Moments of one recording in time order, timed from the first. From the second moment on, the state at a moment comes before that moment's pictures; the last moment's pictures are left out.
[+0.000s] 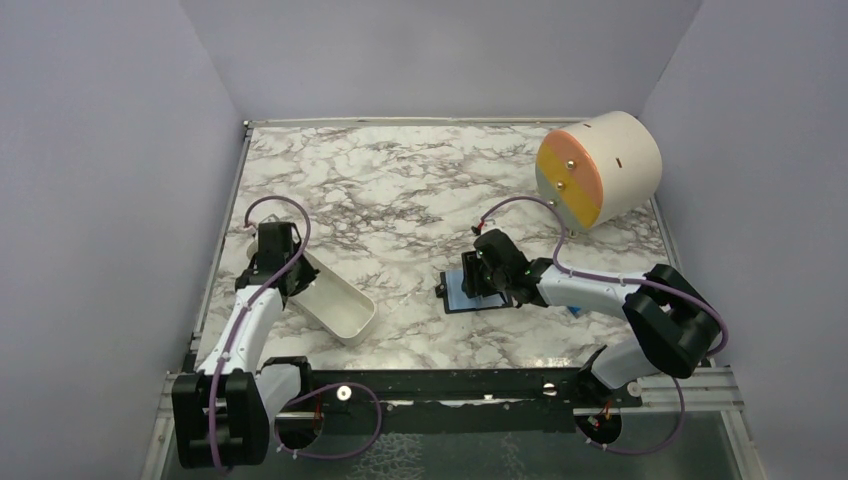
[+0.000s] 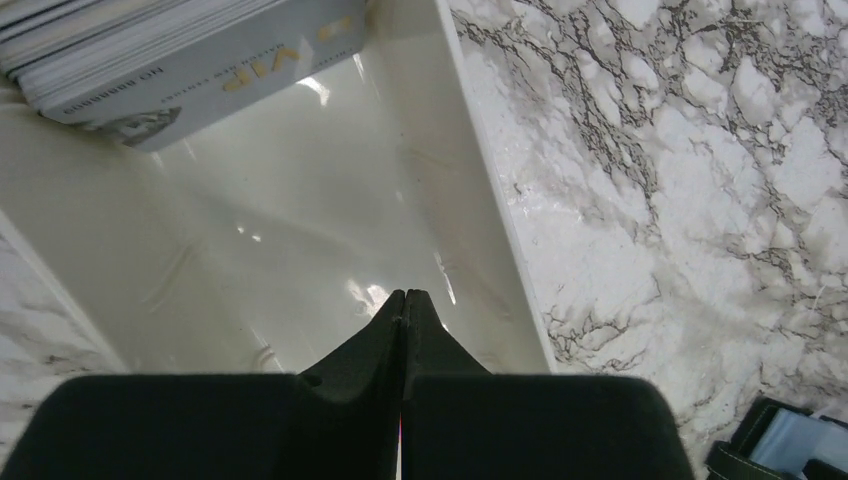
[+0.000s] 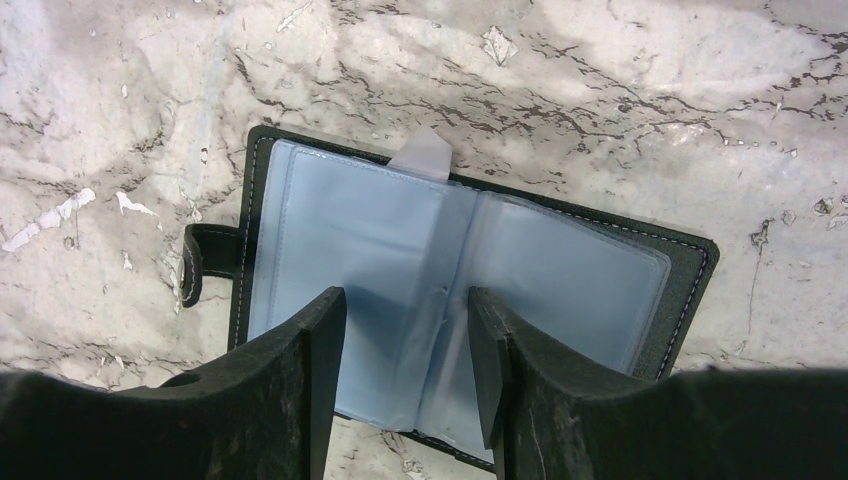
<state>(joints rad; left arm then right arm) 0.04 1.02 0.57 -0.45 -0.05 -0.57 0.78 1.48 0.67 -0.07 0.11 0.47</state>
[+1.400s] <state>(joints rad) 0.00 1.07 0.78 -0.39 -0.02 -0.03 0.78 1.48 0.67 -0.06 0.11 0.47</state>
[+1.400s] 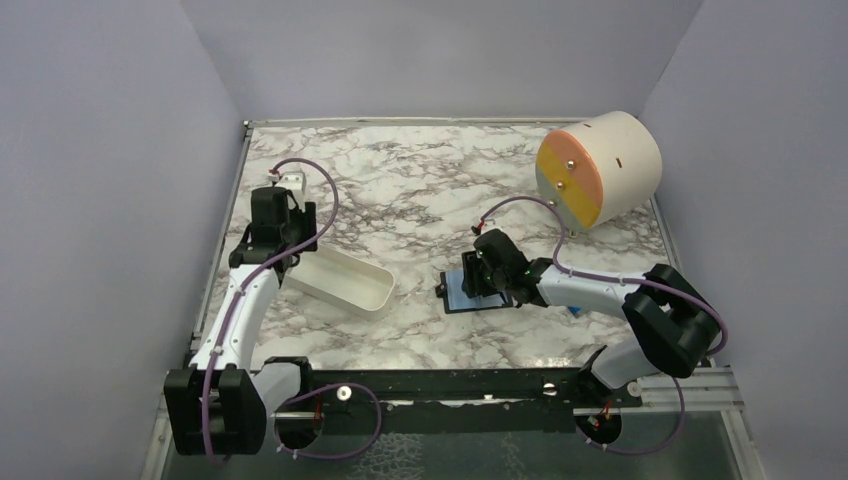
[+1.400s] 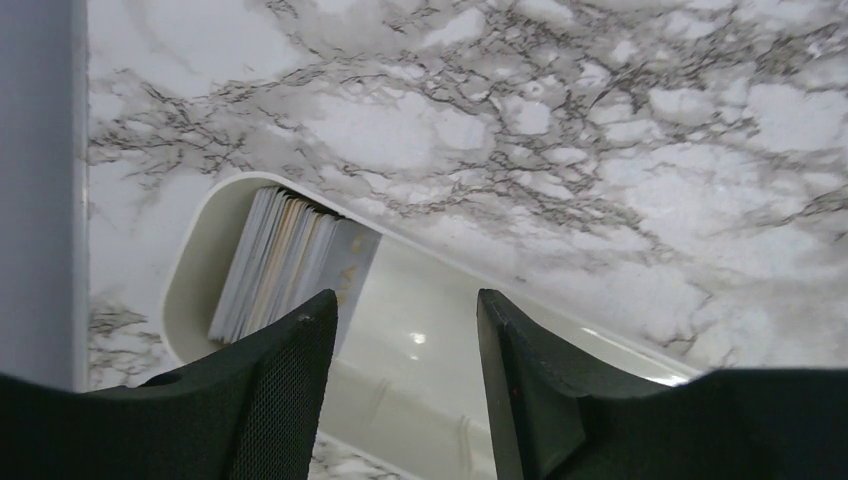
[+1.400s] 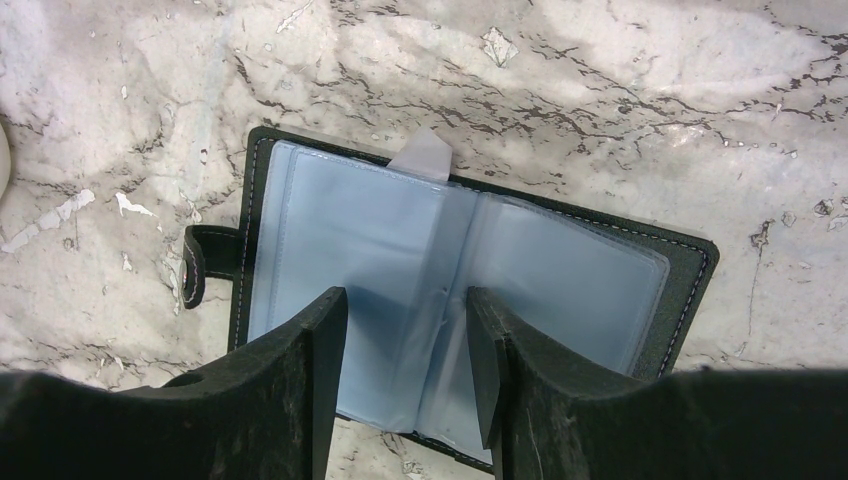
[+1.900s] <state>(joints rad) 0.06 1.20 0.79 -0.35 -0.13 0.33 0.78 1.49 0.68 -0.07 0.10 0.46</state>
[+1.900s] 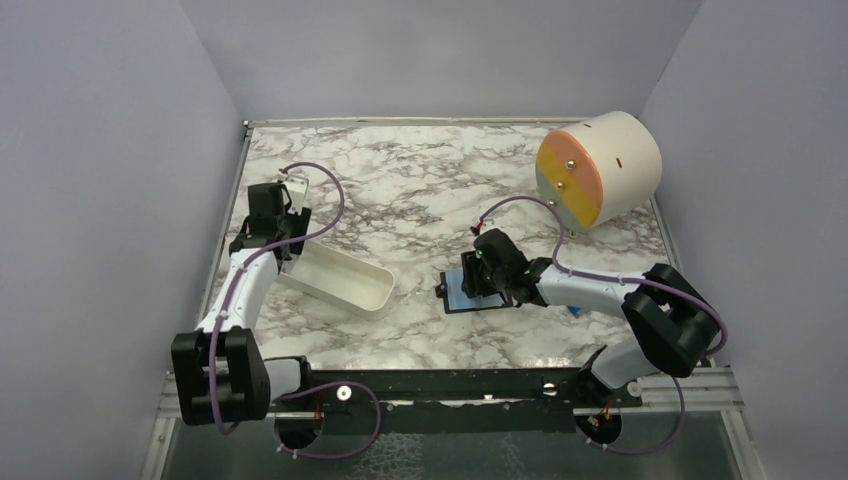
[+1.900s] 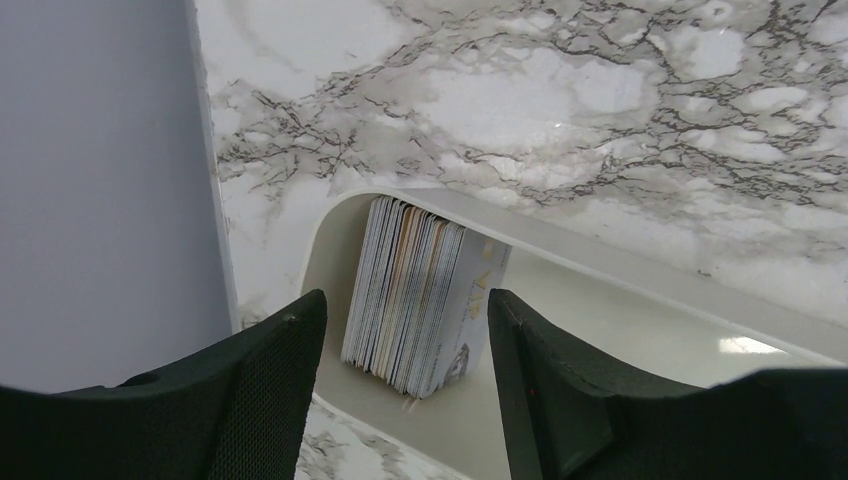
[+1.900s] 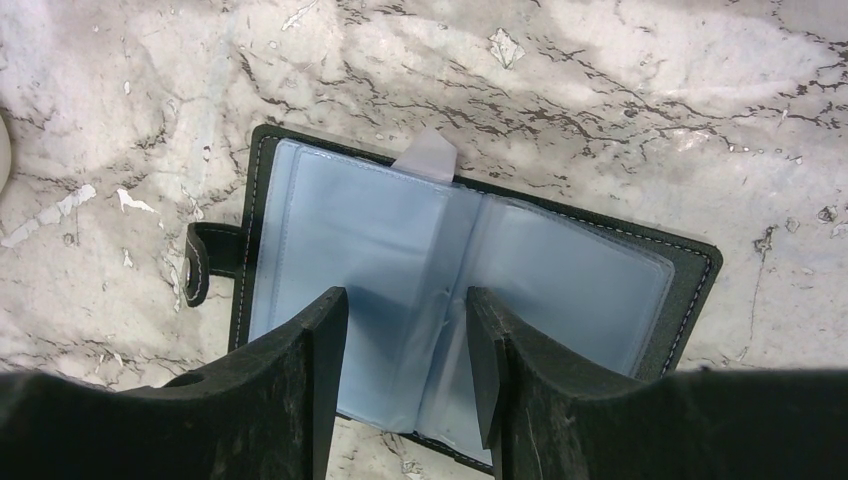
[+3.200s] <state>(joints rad) 0.07 1.36 0.76 -0.29 -0.26 0.48 0.78 1.48 0.68 -0.09 0.08 0.45</state>
